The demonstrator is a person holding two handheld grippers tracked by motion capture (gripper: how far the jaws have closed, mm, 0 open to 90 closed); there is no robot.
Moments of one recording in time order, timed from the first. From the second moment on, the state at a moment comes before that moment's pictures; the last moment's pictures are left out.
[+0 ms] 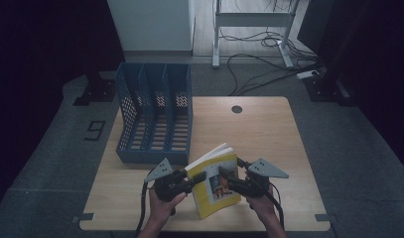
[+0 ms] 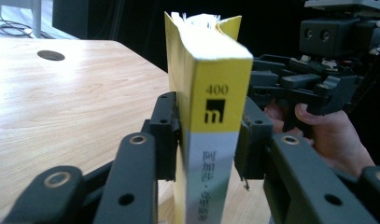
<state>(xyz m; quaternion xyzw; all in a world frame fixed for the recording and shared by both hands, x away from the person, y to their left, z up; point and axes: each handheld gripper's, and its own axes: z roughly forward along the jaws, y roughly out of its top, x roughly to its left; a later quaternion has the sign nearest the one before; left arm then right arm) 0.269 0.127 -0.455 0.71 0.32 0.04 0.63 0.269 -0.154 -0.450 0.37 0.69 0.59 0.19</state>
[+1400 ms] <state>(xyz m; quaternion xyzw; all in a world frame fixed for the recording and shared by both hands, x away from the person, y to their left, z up) 0.265 0.131 -0.455 0.71 0.31 0.03 0.63 0.268 -0.146 -0.455 0.37 0.70 0.57 0.19</state>
